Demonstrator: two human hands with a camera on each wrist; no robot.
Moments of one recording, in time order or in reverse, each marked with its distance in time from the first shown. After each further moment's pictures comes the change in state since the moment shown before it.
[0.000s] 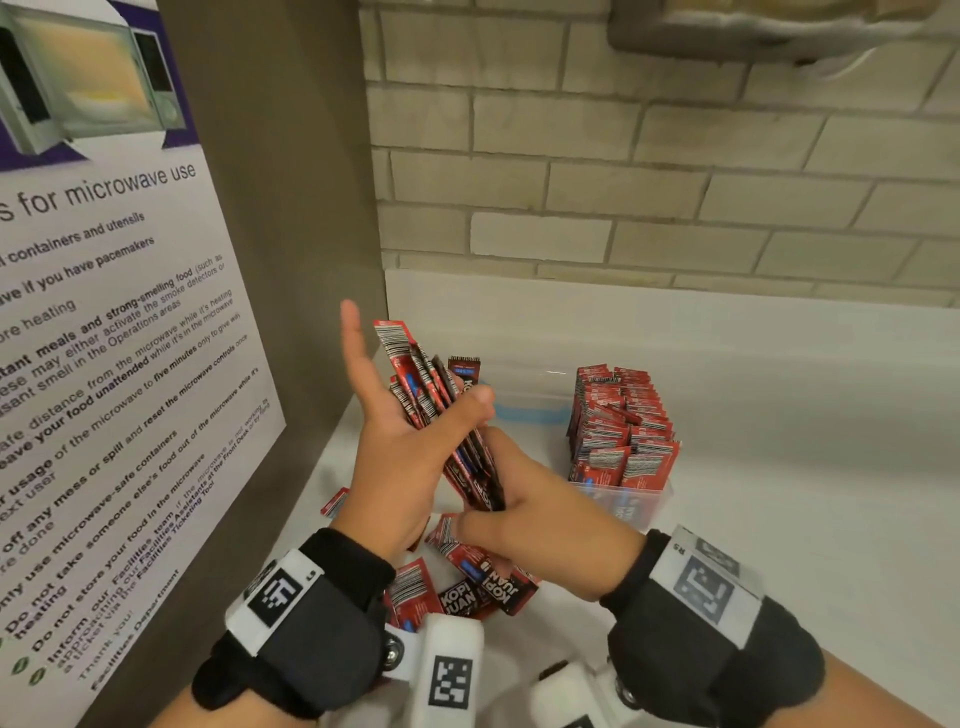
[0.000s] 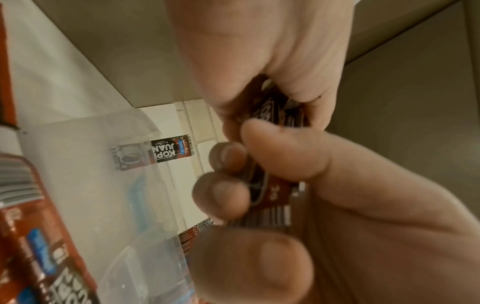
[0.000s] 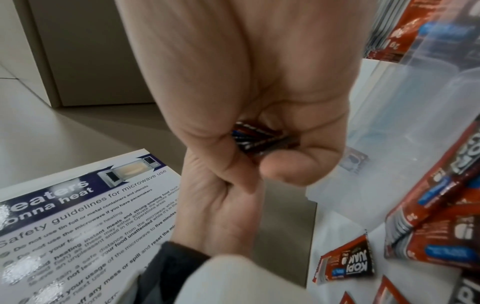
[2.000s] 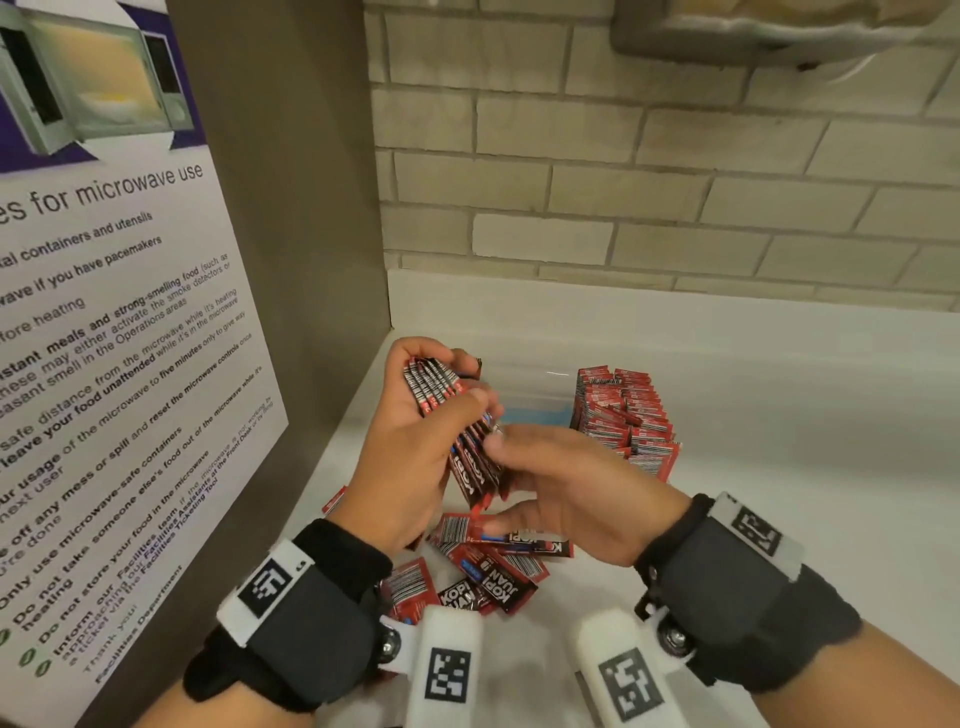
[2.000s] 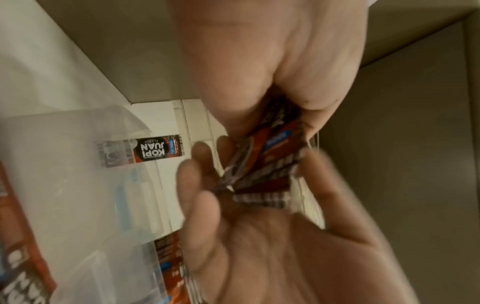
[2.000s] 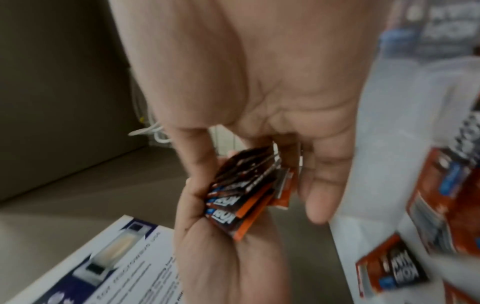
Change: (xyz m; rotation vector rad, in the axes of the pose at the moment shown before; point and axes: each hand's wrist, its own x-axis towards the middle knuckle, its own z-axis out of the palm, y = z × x) left_hand 0.003 0.006 0.006 -0.123 -0.112 -0.107; right_hand 0.000 -0.001 -0.027 0.641 -0.119 0.113
